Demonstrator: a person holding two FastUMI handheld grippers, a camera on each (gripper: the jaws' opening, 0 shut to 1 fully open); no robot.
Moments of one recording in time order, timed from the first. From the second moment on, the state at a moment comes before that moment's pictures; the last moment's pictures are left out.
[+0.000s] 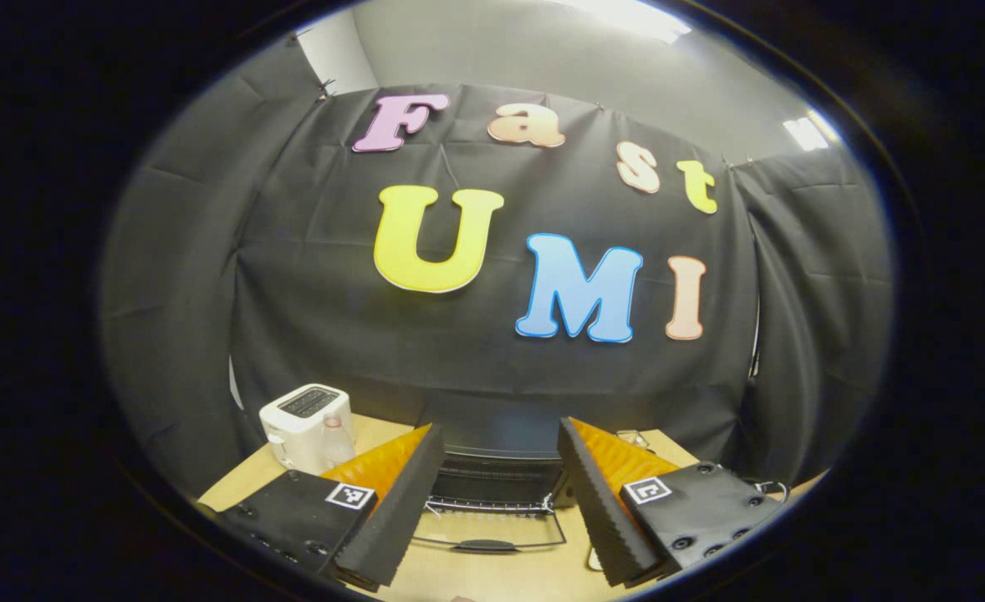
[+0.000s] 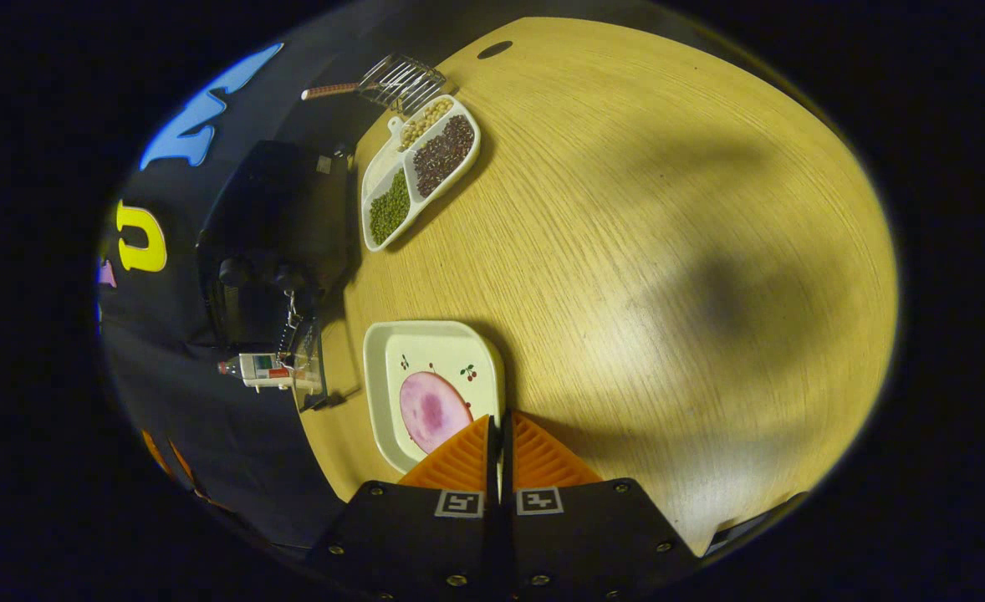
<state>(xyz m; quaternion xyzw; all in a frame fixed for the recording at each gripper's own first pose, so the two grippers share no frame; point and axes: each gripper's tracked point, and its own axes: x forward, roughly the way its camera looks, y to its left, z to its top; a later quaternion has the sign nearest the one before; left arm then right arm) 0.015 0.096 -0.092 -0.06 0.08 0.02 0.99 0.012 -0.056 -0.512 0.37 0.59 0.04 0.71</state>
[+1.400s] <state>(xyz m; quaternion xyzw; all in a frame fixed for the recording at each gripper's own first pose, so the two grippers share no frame) -0.003 0.151 -0.023 -0.01 0.02 0.04 1.00 0.035 0.151 -0.392 0.58 0.42 0.01 0.70</state>
